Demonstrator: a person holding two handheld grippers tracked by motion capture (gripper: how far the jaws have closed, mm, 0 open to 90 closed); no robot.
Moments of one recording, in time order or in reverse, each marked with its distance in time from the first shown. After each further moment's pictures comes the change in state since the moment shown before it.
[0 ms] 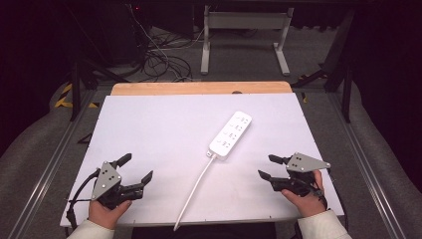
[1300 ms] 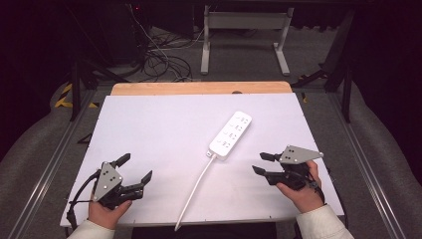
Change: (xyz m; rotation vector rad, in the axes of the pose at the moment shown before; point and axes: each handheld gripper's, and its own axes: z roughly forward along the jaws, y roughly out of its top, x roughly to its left) left arm -0.002 0.001 -0.001 0.010 0.030 0.023; right arm 0.000 0.029 0.010 0.033 0.083 0.000
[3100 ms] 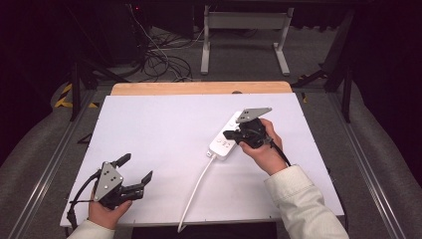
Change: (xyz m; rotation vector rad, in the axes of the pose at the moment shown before) left arm 0.000 0.000 0.001 0.006 0.000 0.014; right arm -0.027 0.086 0.102 0.146 0.054 0.011
